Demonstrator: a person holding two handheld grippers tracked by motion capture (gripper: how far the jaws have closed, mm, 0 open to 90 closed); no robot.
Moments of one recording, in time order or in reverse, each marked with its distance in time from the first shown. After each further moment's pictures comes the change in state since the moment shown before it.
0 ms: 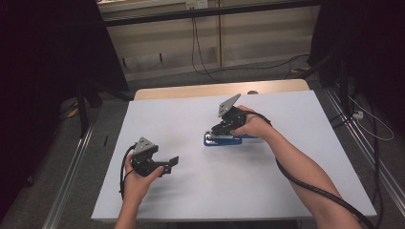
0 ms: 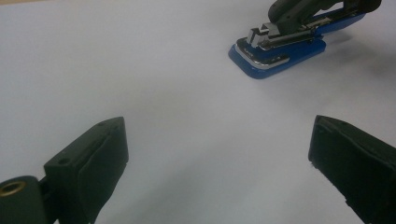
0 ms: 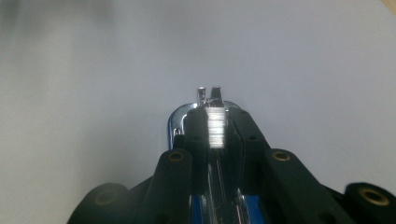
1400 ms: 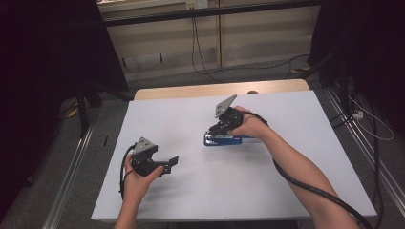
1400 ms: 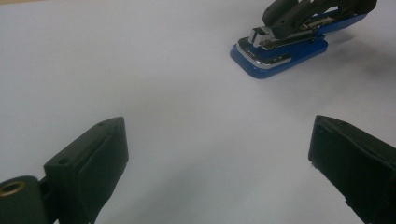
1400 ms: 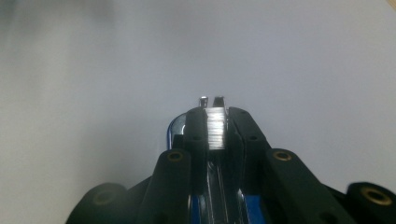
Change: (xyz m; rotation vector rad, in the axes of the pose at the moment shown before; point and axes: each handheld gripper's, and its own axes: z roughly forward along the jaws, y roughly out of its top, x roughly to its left) left arm 0.001 0.000 0.000 -0.001 0.003 0.001; right arm 0.000 0.005 0.009 0.007 0.002 -0.023
